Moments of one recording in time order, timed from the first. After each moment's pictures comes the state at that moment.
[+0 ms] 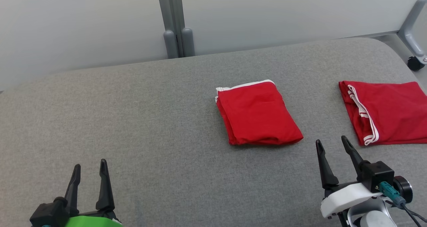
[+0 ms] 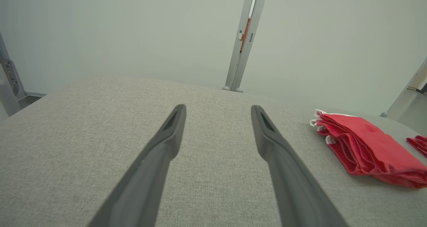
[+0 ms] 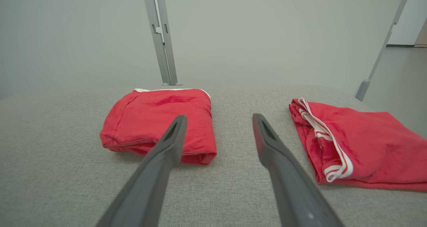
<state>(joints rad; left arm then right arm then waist) 0.07 0.05 0.06 0.15 -0.31 -0.13 -0.26 -0.03 -0.09 0.05 0.22 0.11 0.13 -0.26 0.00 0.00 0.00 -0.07</state>
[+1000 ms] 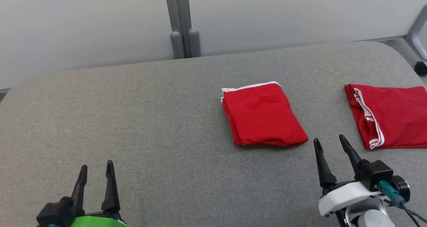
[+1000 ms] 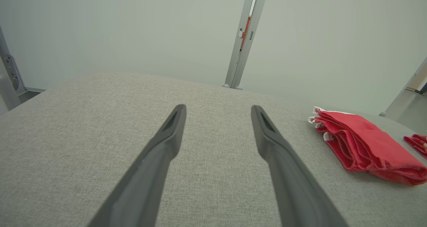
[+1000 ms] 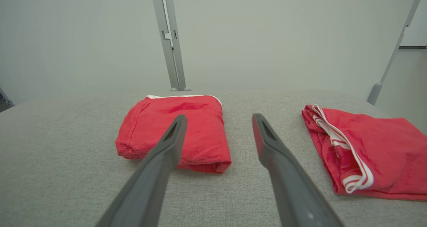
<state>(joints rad) 0.07 0.05 0.04 0.17 -0.32 -0.13 -0.26 -0.03 -0.07 0.05 0.21 0.11 0.13 -0.26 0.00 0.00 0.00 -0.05</state>
